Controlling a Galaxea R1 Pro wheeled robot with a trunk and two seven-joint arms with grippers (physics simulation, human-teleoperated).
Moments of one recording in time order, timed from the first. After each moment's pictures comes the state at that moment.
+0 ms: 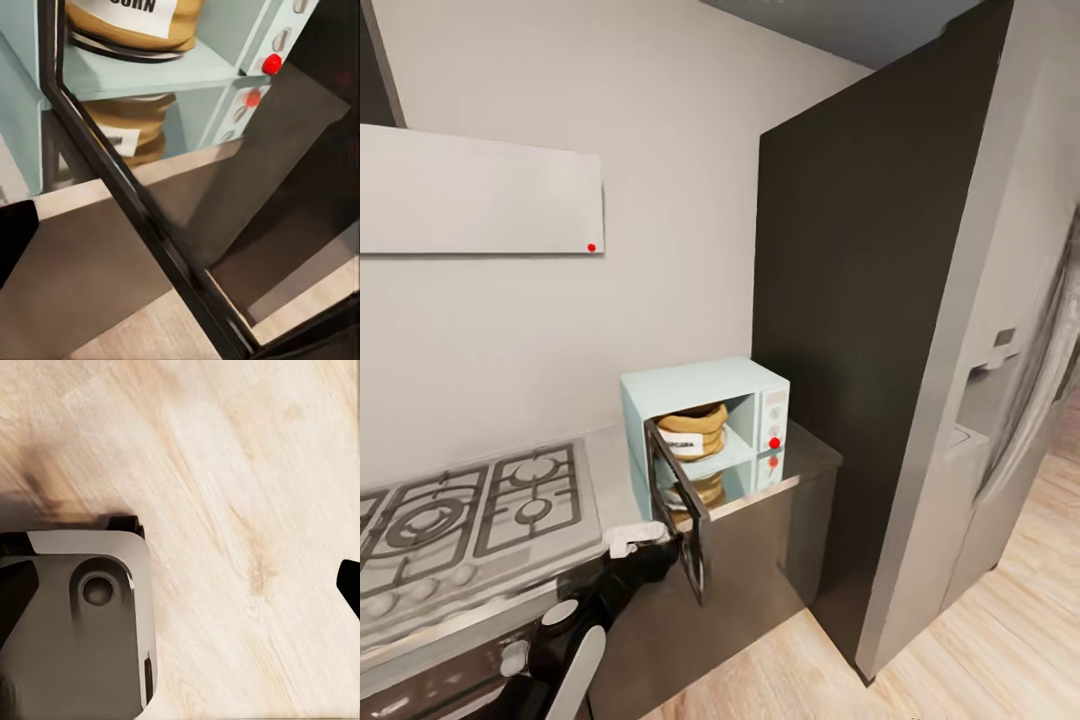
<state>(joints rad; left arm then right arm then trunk) -0.17 -0.04 -0.22 -1.51 0.34 0.45 0.10 -0.25 -0.19 0.04 0.03 -0.05 0.02 0.12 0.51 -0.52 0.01</state>
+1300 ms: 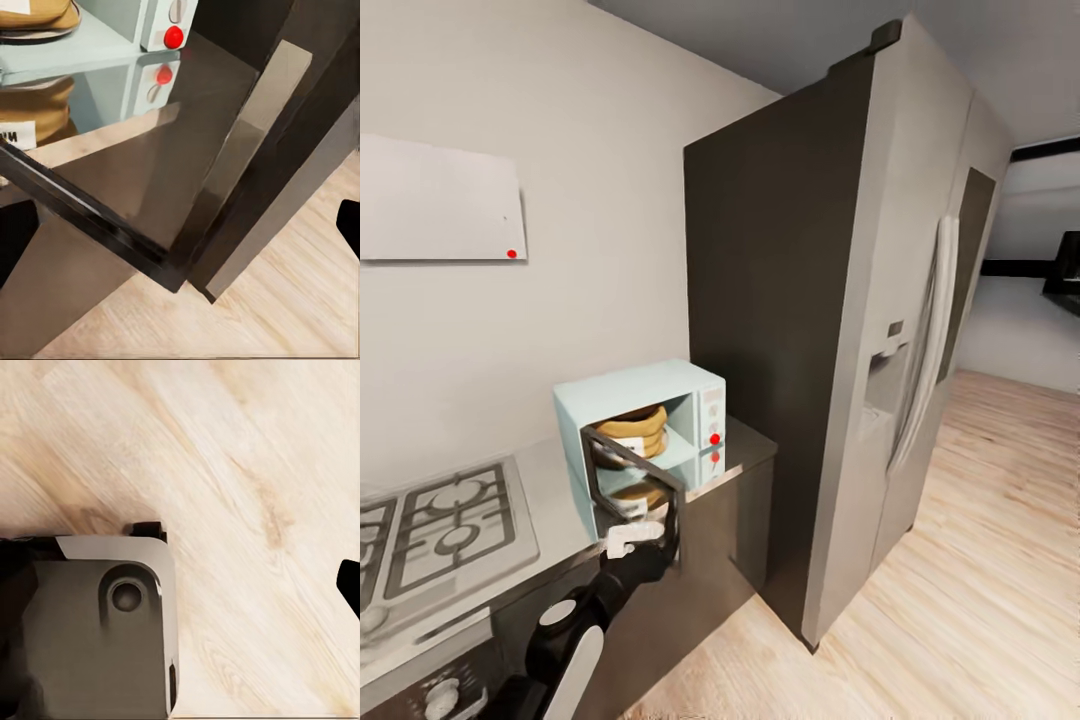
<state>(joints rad) -0.17 -0.03 -0.22 -1.51 0.34 0.45 0.11 -0.25 -0.15 0.03 0.03 -0.06 0.02 0.12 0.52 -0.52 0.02</state>
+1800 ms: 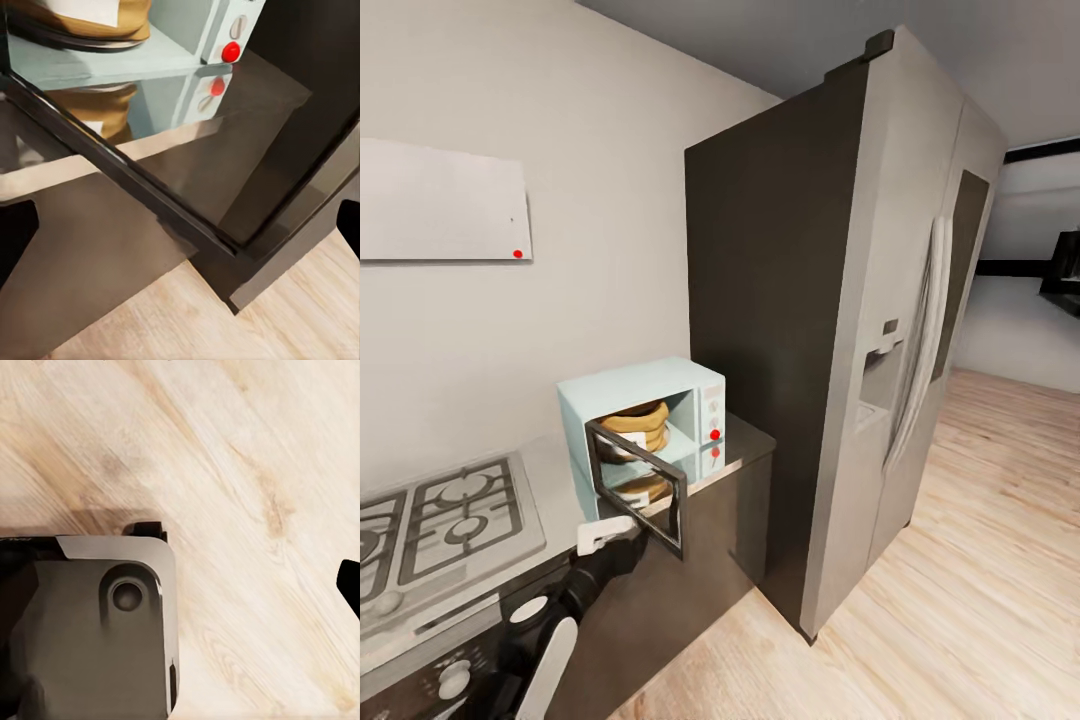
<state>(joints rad) -0.17 -0.01 -0.10 -1.51 0.34 0.45 0.11 -0.25 -0.15 0.03 0.03 -0.06 0.02 0.12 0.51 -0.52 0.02</state>
